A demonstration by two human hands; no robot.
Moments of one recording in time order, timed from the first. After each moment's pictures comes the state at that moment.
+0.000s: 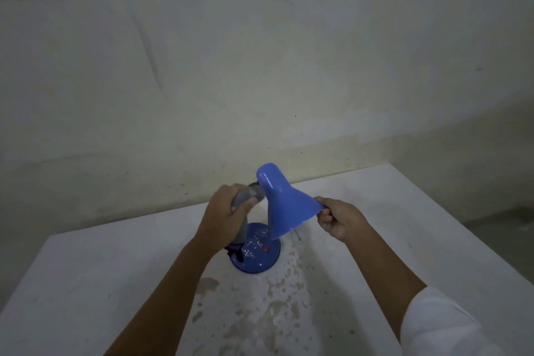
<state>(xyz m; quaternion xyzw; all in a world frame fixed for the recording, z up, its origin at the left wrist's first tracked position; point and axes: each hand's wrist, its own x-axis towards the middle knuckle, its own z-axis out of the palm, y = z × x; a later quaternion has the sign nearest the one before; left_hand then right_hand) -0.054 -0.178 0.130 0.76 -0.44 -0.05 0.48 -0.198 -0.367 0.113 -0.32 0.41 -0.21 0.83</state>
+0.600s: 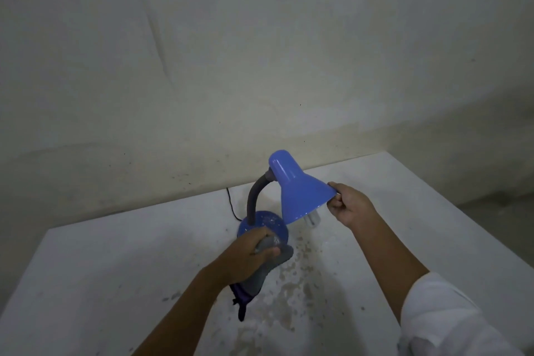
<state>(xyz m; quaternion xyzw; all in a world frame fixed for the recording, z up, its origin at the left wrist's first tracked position) -0.068 -0.134 0.066 0.73 -0.51 -0.28 0.35 -0.192 -0.342 0.119 -0.26 0.43 -0.30 0.81</state>
